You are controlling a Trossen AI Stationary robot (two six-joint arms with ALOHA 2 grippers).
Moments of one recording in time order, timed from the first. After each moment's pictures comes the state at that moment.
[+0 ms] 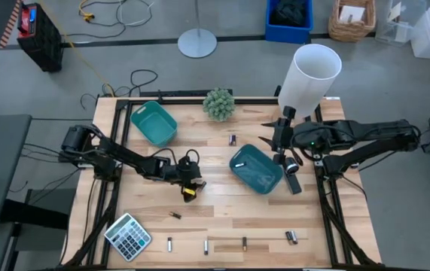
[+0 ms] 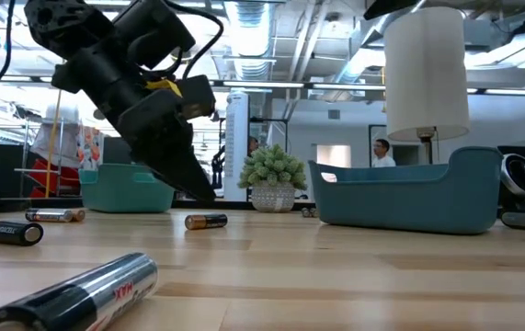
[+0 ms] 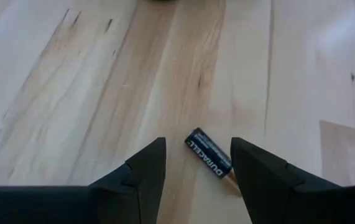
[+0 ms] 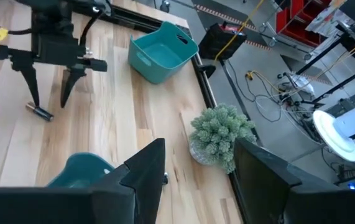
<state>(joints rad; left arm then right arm) -0.15 1.63 0.69 0.19 -0.19 -0.33 0.12 1.02 1.12 -0.64 0.55 -0.21</state>
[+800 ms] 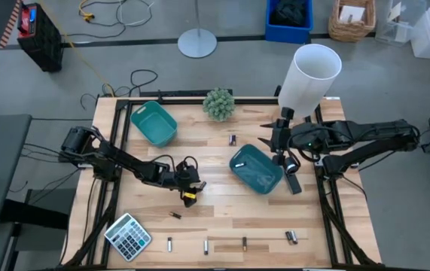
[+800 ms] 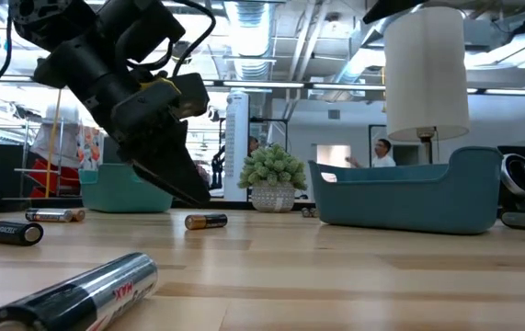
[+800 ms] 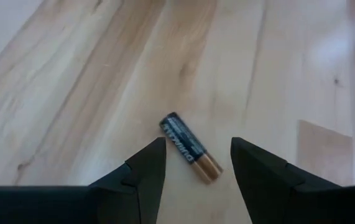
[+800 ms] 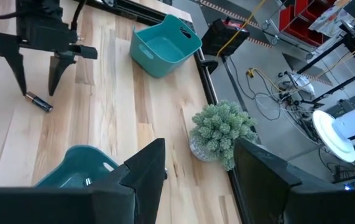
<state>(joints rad) -0.23 1.64 0.69 0.18 -0.26 -0.49 0.12 1.04 1.12 -0.65 0.55 -0.22</state>
